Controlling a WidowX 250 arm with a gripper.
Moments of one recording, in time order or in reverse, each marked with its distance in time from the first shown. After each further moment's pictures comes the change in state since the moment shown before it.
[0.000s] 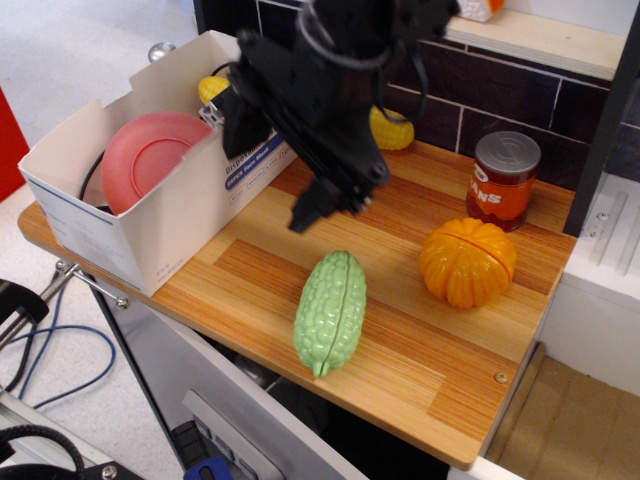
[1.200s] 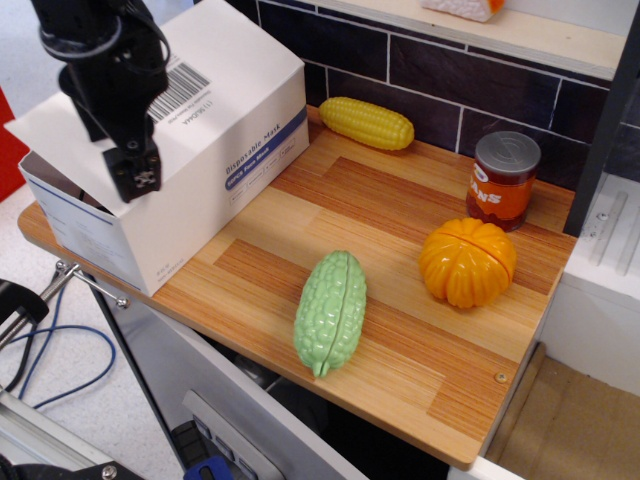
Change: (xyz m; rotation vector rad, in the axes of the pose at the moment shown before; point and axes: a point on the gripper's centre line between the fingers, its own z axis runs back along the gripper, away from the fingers) arm -0.027 0.094 -0.081 -0.118 -0.228 -0.186
